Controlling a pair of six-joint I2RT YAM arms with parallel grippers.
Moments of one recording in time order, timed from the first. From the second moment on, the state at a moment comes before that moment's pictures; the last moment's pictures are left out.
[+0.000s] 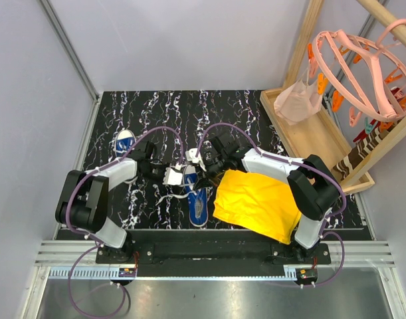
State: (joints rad) left arm -0.24 1.54 0.78 -0.45 0.70 1.51; right arm 0.74 1.80 1.19 -0.30 -0.93 -0.65
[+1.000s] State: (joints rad) left arm -0.23 1.02 0.78 -0.73 0.88 1.46; right arm 0.74 1.80 1.21 -0.24 -0.88 -0.54
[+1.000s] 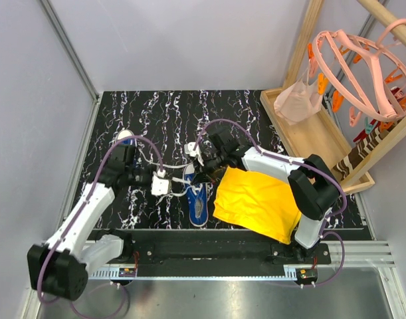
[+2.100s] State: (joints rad) left arm -0.89 1.18 0.59 0.07 0.65 0.66; right arm 0.72 1.82 1.25 -0.25 -0.94 -0.58
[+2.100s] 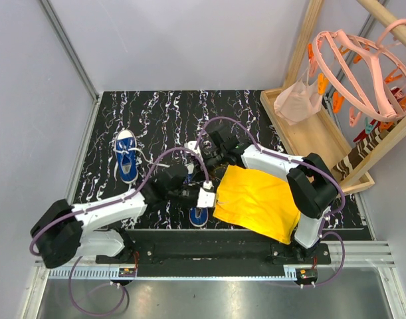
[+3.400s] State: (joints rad) left arm -0.46 1.11 0.57 -0.05 0.74 0.48; right arm 0.71 1.77 1.20 -0.23 -0.94 -0.59
